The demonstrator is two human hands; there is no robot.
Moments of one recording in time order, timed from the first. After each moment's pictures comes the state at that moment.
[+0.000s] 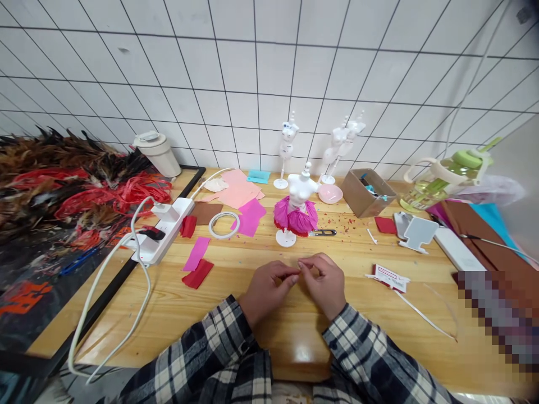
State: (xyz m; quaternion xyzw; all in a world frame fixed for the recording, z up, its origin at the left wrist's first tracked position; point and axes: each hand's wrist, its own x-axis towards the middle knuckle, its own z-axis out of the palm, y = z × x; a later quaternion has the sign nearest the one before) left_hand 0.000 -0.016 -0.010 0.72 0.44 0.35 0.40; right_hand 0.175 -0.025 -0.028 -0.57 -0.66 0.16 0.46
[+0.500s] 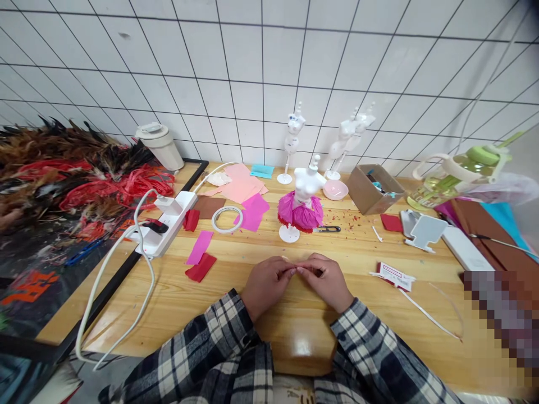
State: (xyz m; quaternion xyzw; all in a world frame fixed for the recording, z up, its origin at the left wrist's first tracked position) left_hand -0.002 -0.018 -0.015 0.78 0.48 0.26 0.32; right_hand 0.179 -0.023 -0.028 -0.51 -0.70 0.32 0.39
